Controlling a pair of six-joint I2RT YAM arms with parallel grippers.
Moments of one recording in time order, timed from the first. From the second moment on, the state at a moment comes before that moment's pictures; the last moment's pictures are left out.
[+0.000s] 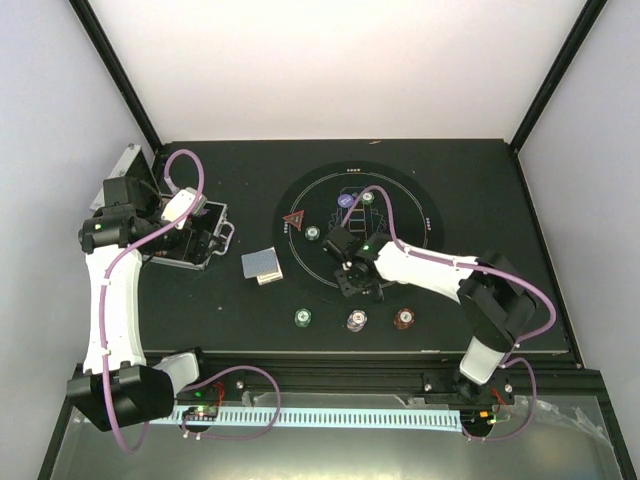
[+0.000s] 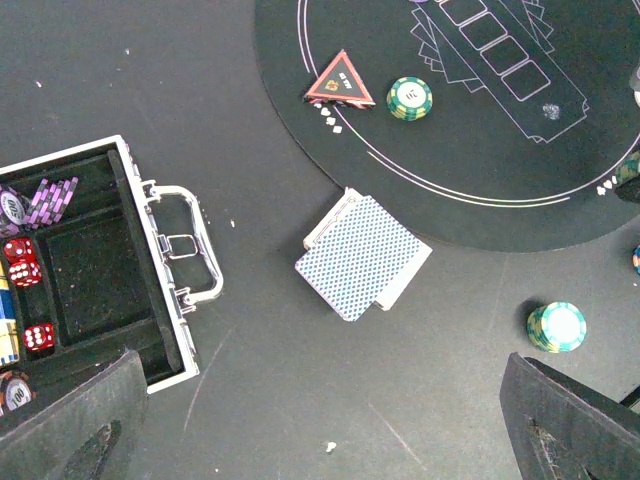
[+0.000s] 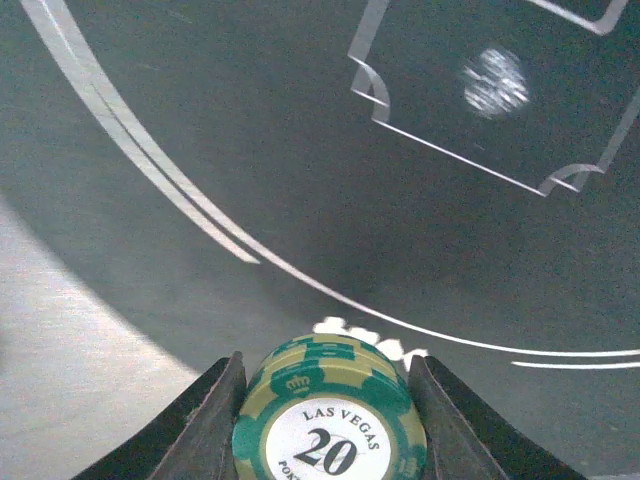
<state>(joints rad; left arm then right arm) 0.25 1.13 1.26 -1.19 0.55 0.61 0.91 1.71 1.18 -0.78 0.13 0.45</state>
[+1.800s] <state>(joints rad) 0.25 1.16 1.26 -1.19 0.55 0.61 0.91 1.59 1.23 -0.79 0.23 0.44</state>
